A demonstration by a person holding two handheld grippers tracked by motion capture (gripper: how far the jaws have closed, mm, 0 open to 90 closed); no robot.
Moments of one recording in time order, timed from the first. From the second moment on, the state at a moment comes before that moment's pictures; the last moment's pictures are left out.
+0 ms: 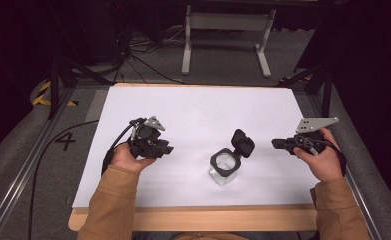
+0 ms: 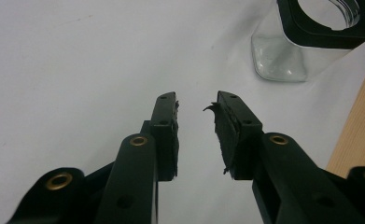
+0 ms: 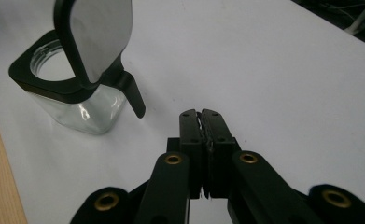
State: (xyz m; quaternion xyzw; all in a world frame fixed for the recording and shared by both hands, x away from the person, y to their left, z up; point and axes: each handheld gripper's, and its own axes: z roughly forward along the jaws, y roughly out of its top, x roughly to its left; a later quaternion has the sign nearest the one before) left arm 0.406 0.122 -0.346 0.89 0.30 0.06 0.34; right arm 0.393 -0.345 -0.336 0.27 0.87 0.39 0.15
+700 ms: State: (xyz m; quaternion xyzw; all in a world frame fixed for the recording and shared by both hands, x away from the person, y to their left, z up) left arm 0.391 0.057 -0.355 0.94 0.14 -0.02 0.32; right arm 0.380 -0.317 -0.328 0.25 0.84 0.46 0.14
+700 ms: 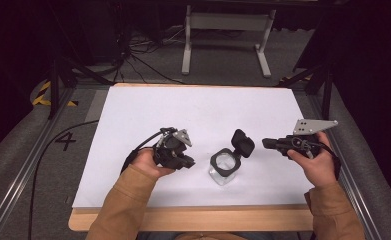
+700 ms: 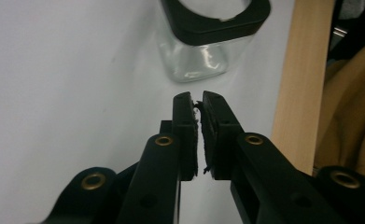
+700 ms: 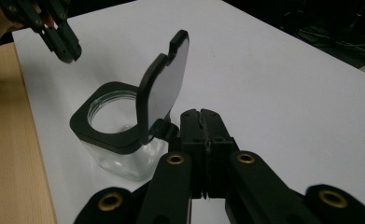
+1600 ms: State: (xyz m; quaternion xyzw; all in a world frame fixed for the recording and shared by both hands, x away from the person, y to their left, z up) left arm 0.385 0.002 -0.390 0.94 0.13 -0.05 0.30; right arm 0.383 -0.291 -0.344 0.24 0.84 0.47 0.15
